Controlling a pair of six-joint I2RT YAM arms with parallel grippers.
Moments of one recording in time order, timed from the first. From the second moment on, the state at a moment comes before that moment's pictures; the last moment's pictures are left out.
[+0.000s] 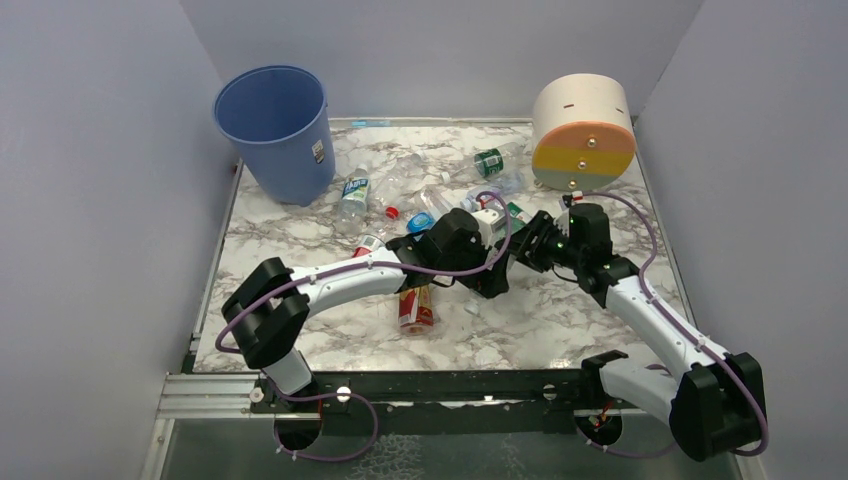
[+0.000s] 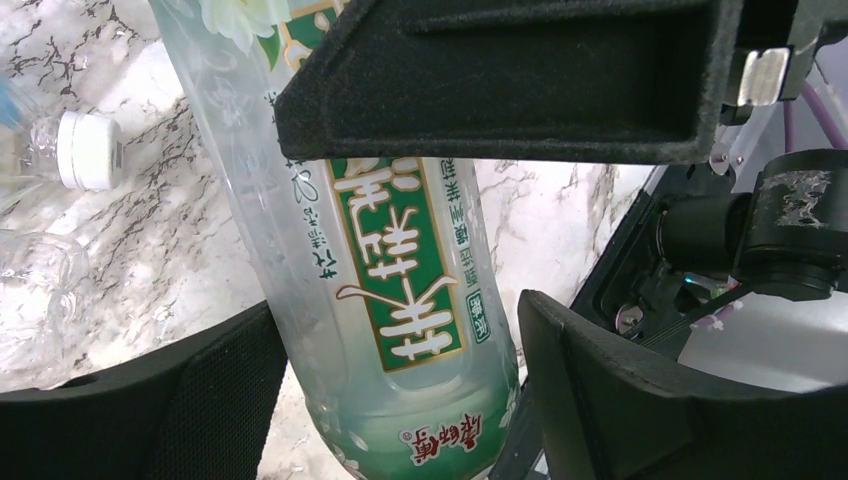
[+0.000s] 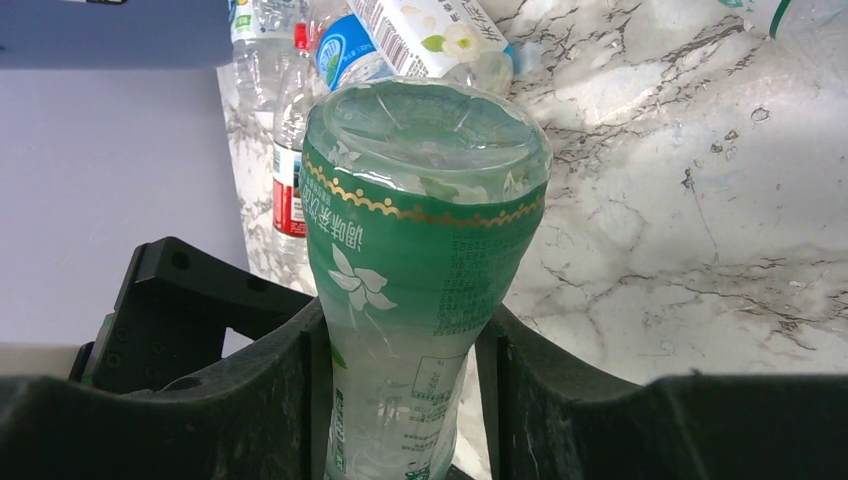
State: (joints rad) left arm -0.98 1.62 1.10 -0.12 0.22 -0.41; right arm 0.28 1.05 0.61 -0.14 -0.38 0.89
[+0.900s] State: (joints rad) left arm -0.98 1.63 1.10 -0.12 0.22 -0.42; right arm 0.29 1.05 0.61 -0.17 -0.38 0.89
